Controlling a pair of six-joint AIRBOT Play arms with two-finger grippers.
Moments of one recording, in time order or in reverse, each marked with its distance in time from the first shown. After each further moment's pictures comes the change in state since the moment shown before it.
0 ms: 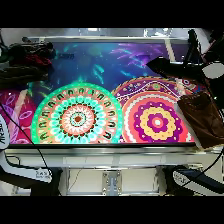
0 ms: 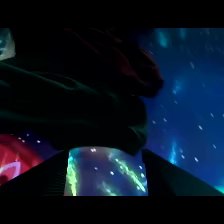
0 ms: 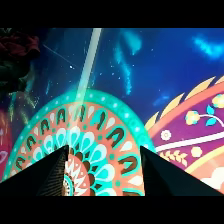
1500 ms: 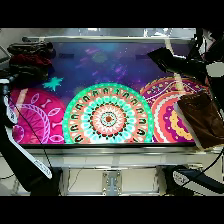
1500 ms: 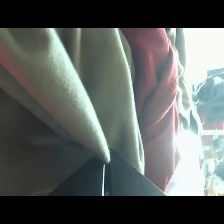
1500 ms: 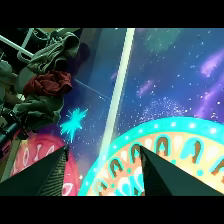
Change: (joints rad) left arm 0.258 -0.643 0.164 -1.223 0.544 0.110; right arm 0.000 0.000 0.003 0.144 -0.096 0.002
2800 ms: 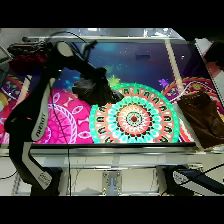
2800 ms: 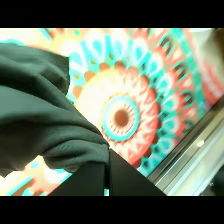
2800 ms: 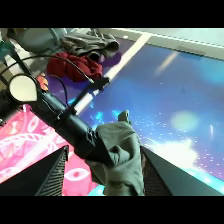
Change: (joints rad) left arm -0.871 0.412 -0.005 0.374 -1.115 0.161; right arm 0.000 0.008 0.690 -0.212 0.521 -0.038
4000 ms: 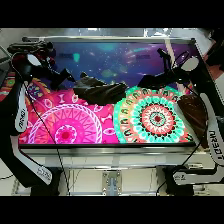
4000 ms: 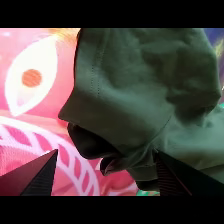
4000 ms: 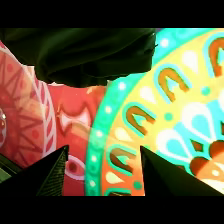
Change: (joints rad) left arm 0.429 -0.014 -0.230 0.106 0.108 -0.387; right arm 0.048 -0.282 -0.545 -0.105 -0.084 0.011
